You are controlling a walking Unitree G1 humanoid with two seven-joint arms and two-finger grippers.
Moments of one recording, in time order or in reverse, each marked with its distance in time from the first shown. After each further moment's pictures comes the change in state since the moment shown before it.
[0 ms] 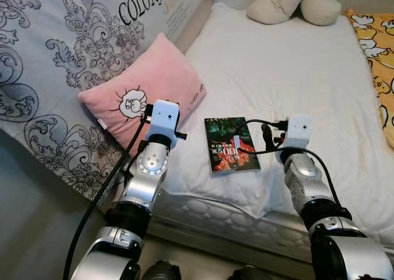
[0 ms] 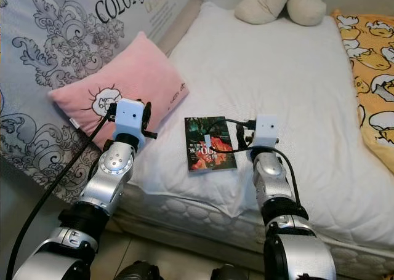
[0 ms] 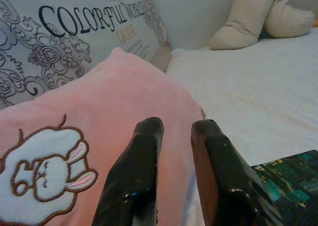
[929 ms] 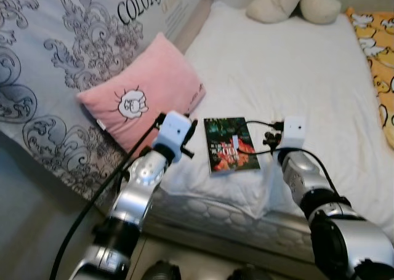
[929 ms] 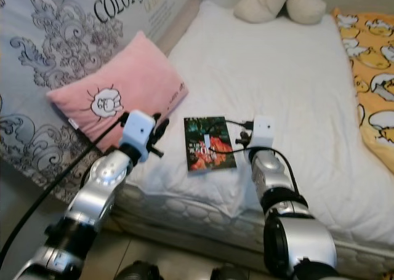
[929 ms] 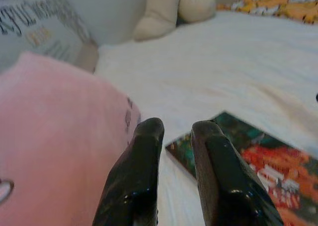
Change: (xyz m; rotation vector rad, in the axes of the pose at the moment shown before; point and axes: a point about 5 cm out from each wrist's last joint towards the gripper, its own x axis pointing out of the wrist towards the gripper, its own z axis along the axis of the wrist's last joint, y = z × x) left arm -0.028 -0.012 -0.002 0.062 0.022 -0.355; right arm 0.008 0.002 -0.003 0.003 0.147 0.005
